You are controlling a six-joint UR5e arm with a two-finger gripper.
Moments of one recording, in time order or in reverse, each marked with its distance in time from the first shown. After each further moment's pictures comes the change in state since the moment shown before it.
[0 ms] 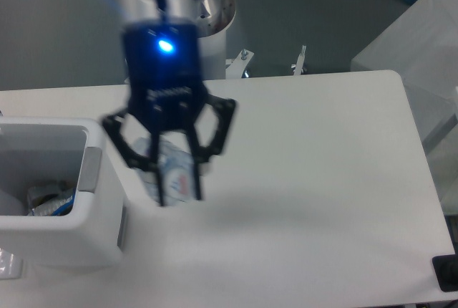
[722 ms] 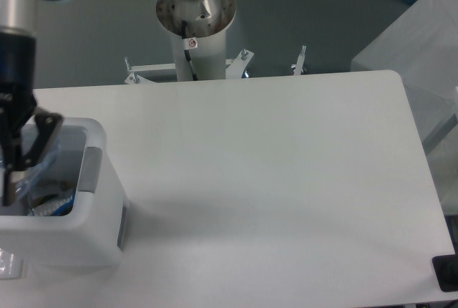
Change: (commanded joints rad) arm -0.207 -0.064 -0.032 0.000 0.002 0.003
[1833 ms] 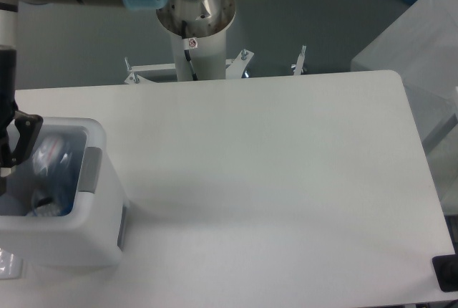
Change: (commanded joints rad) arm -0.012 0.061 -0.140 -0.002 0.008 0.008
